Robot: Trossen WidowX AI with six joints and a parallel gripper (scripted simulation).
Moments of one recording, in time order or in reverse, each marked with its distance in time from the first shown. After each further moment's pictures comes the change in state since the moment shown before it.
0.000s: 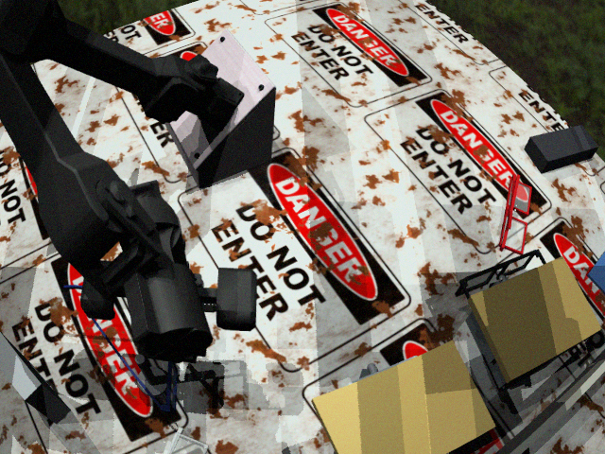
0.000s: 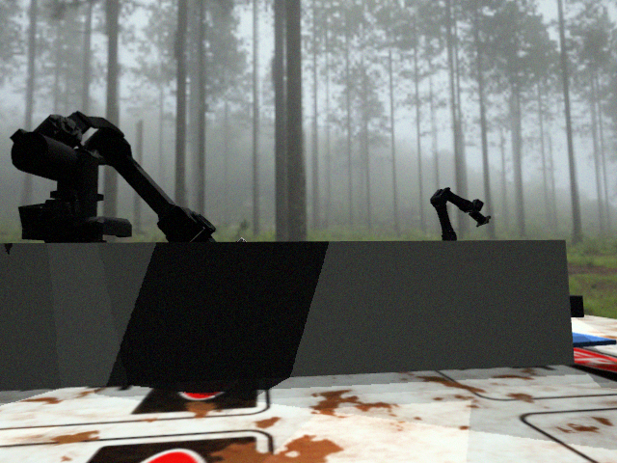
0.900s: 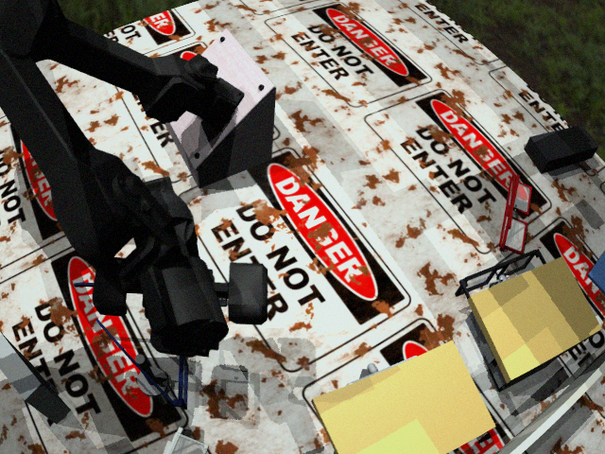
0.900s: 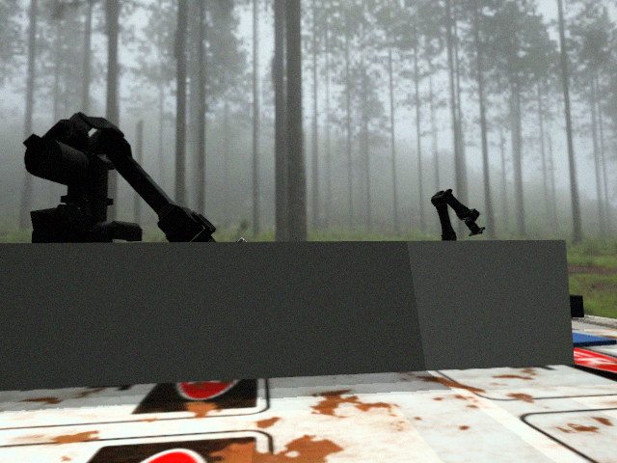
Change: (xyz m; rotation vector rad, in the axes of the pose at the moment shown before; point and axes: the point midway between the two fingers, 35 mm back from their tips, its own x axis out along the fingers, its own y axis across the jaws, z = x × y) arm 0.007 0.011 -0.010 -0.011 -0.002 0.004
